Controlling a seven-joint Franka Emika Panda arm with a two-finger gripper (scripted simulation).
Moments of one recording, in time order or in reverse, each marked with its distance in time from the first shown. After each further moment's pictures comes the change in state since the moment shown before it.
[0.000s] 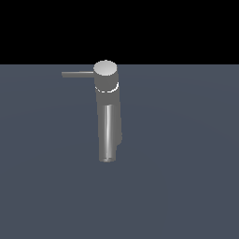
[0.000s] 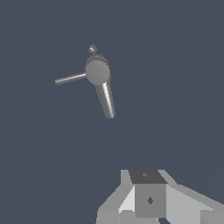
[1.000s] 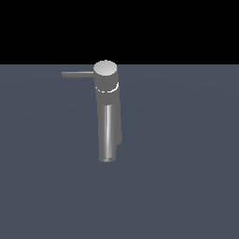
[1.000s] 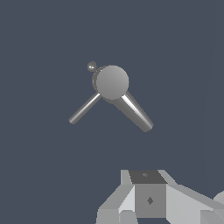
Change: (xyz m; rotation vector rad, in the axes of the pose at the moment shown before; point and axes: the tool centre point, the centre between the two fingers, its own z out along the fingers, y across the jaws) arm 0.026 -0.067 0.087 0.172 0.132 0.500
